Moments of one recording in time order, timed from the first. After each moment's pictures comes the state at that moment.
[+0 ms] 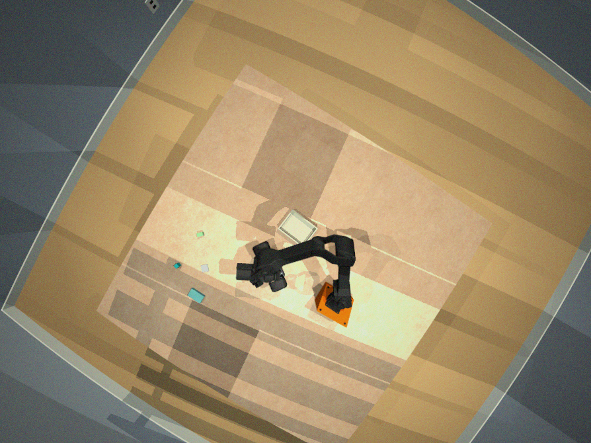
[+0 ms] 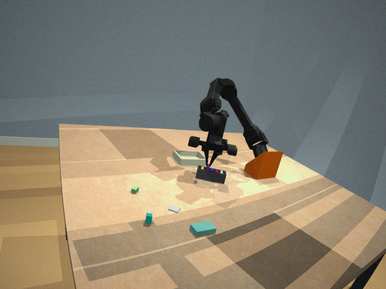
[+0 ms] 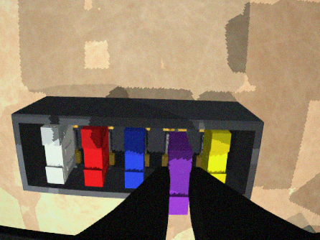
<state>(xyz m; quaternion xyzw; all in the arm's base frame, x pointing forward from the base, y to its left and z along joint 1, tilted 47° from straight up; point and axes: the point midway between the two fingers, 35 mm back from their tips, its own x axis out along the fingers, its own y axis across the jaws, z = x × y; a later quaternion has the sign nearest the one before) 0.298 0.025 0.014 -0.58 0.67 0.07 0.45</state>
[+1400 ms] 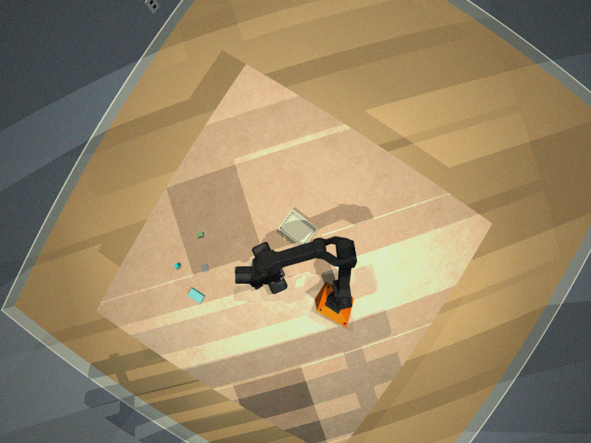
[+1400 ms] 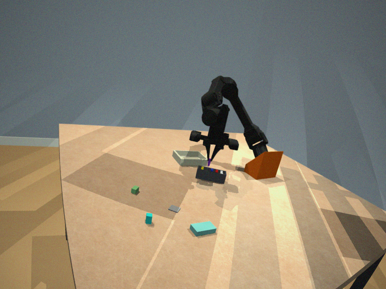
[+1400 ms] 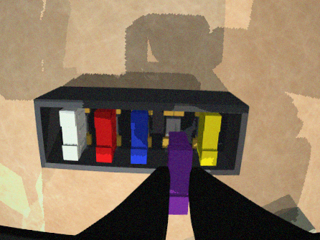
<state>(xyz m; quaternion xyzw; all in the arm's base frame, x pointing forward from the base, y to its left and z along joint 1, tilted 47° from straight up) 0.295 0.041 0.030 -0.58 0.68 0.07 0.44</state>
